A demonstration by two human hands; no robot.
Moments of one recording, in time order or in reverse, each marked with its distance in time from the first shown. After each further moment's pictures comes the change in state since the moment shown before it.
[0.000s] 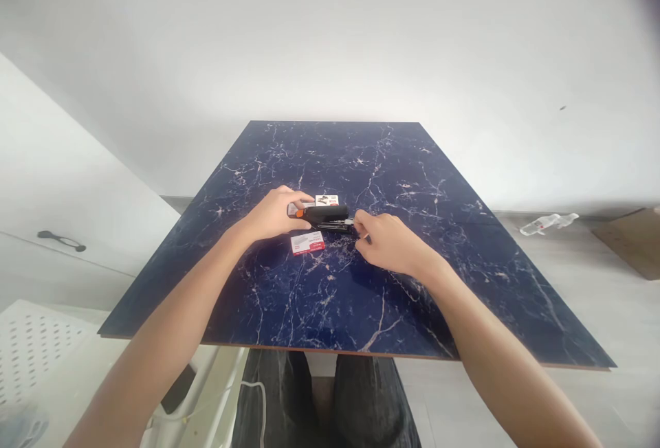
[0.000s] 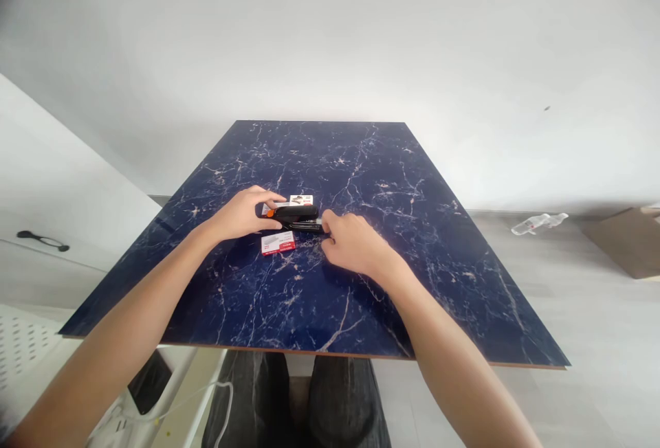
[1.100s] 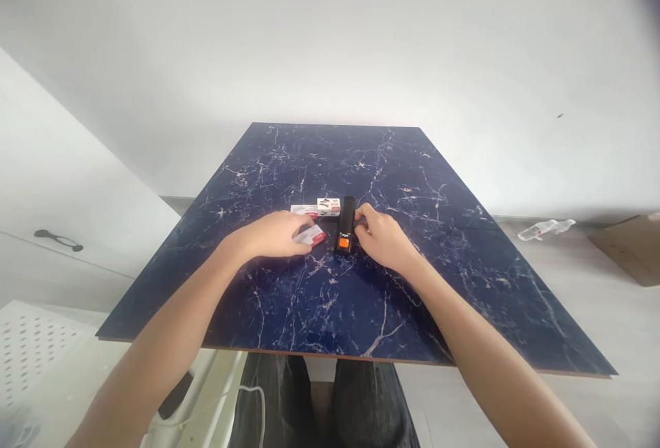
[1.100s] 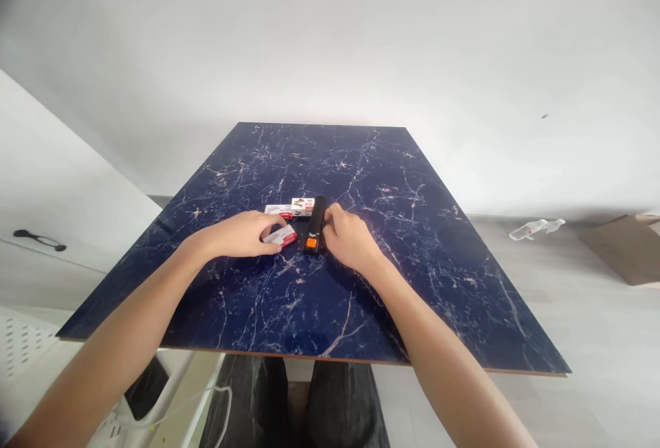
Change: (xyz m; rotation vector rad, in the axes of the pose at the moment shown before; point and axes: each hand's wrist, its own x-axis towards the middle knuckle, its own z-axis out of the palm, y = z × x) left_hand -0.018 0.015 -0.003 0.073 -0.293 -0.004; right_hand 0.020 0.004 0.022 0.293 0.178 0.123
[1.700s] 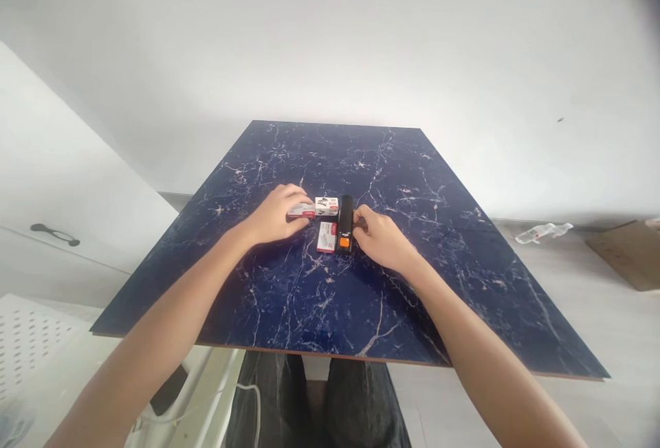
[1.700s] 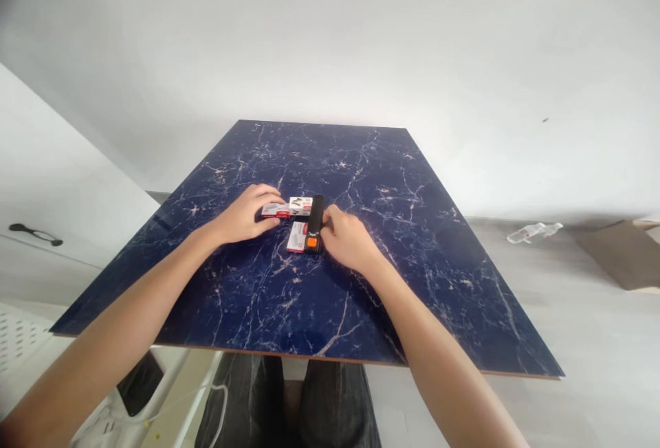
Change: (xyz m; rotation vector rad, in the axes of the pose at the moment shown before) left_hand 0.018 -0.018 0.009 -0.019 0.353 0.113; right_hand -0.001 0.001 -0.004 0.093 -0.044 0.010
